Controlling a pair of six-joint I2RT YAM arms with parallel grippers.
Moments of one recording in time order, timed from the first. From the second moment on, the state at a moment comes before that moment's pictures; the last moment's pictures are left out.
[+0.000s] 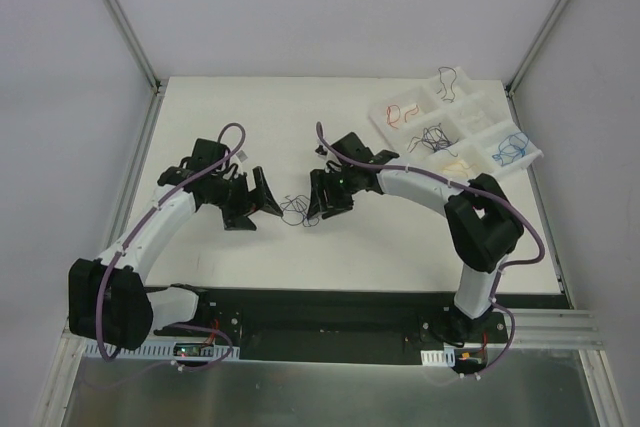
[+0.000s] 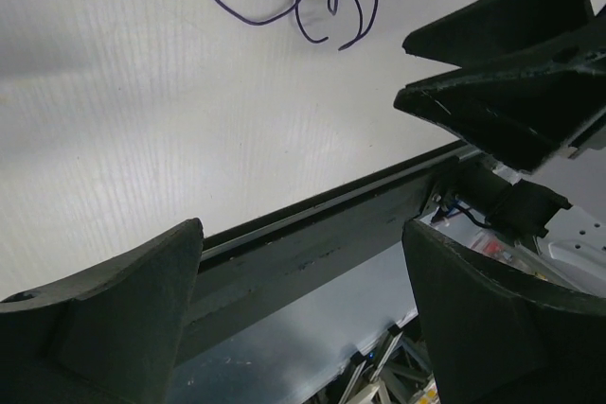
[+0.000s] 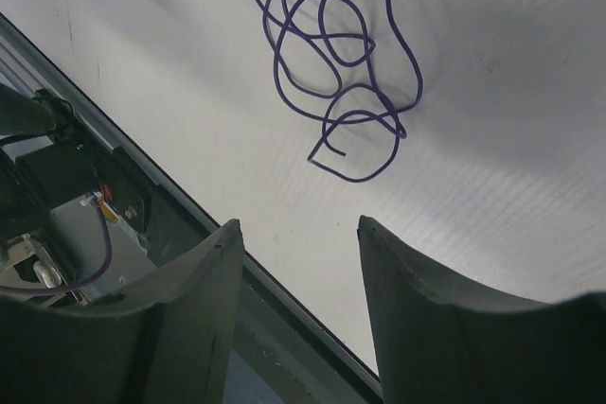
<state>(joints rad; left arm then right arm) -0.23 1.24 0.90 -0.80 0.57 -0.59 0.74 1.81 1.26 -0.48 -0.48 0.49</state>
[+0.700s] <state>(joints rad) -0.23 1.08 0.79 -0.79 0.57 -0.68 0.75 2.02 1.35 -0.39 -0.42 0.67</state>
